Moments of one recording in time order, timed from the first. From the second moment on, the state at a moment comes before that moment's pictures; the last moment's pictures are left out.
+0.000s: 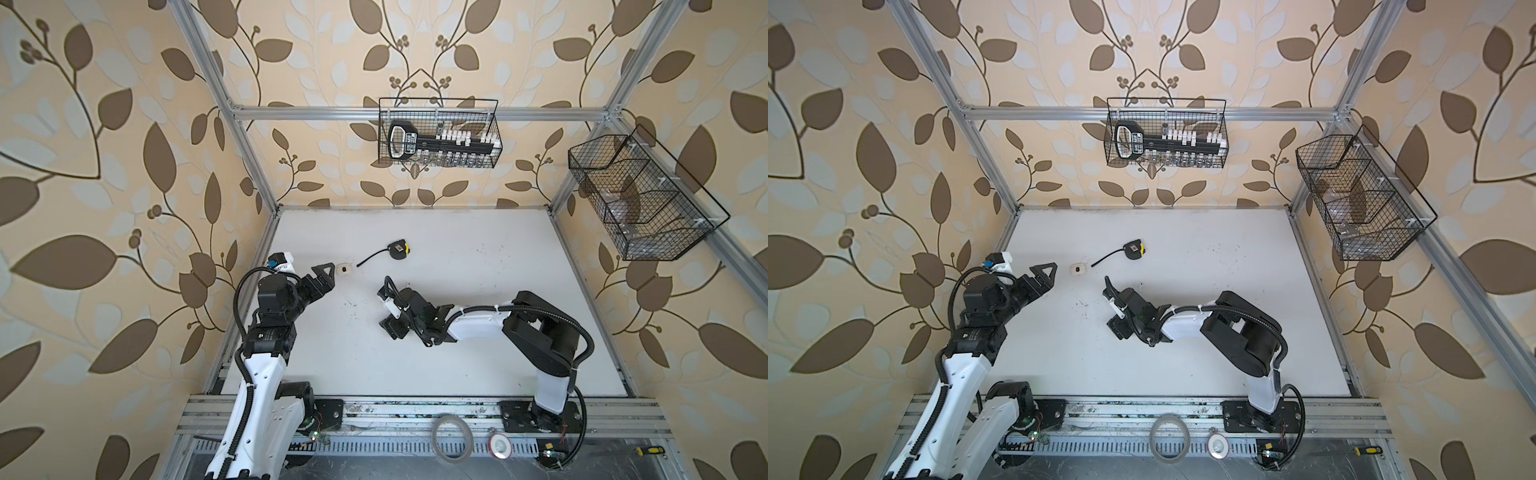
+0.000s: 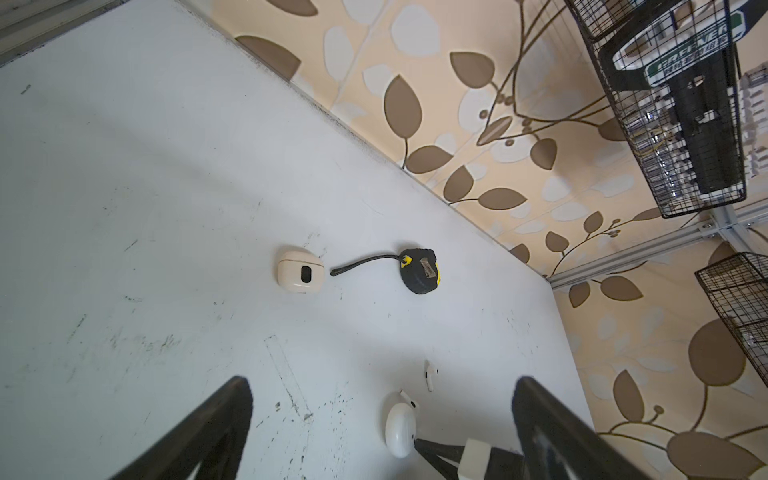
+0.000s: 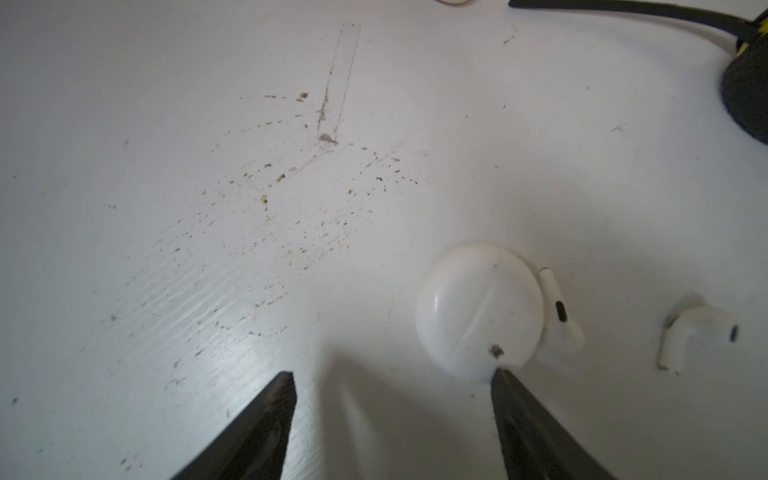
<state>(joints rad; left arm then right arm) 0.10 0.71 0.57 -0.23 0.31 -0.63 0.96 1.91 1.00 0.13 0.12 0.06</state>
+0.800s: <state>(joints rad) 0.10 0.73 0.58 -0.25 0.37 -0.58 1.02 1.69 1.30 -0.20 0.26 0.35</state>
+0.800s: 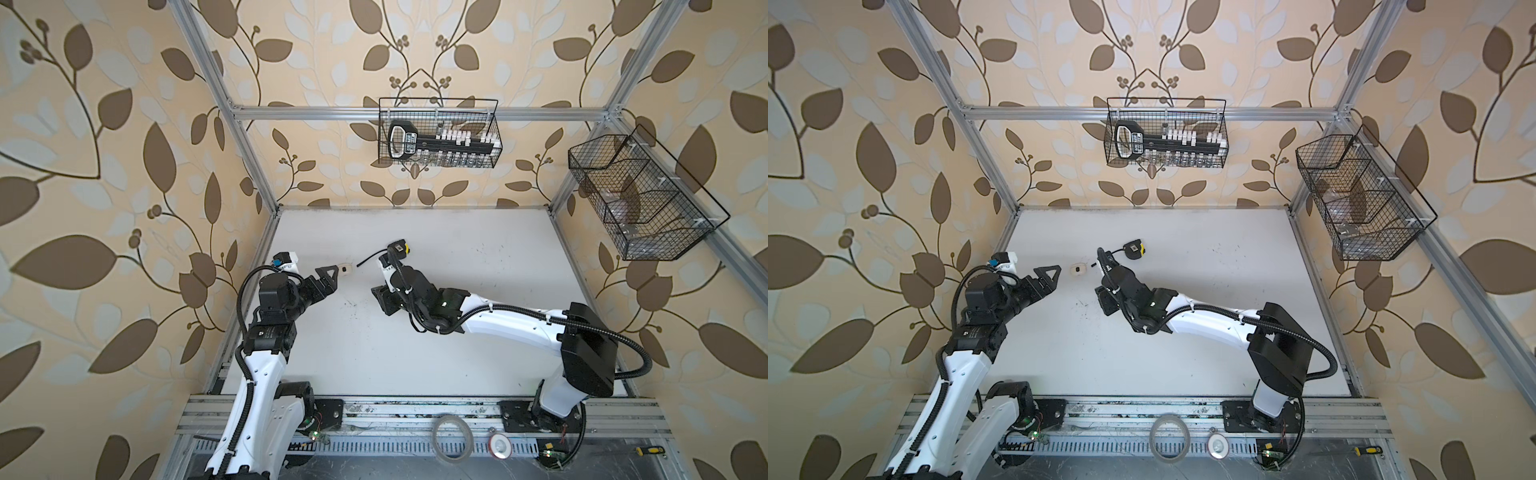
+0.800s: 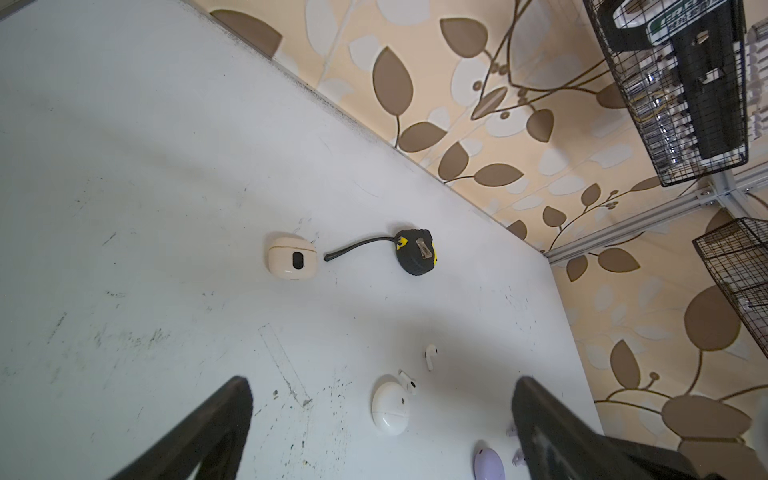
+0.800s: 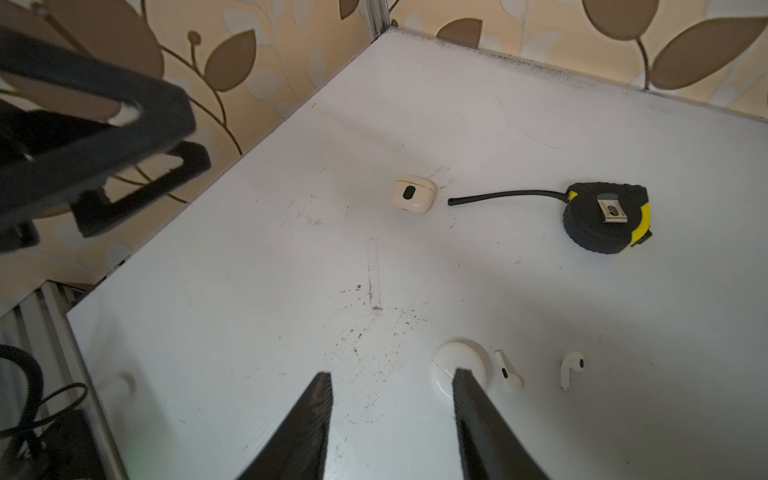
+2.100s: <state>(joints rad) 0.10 0.69 0.58 -0.25 0.36 -0.56 0.87 2.35 1.94 -0.70 0.16 0.13</state>
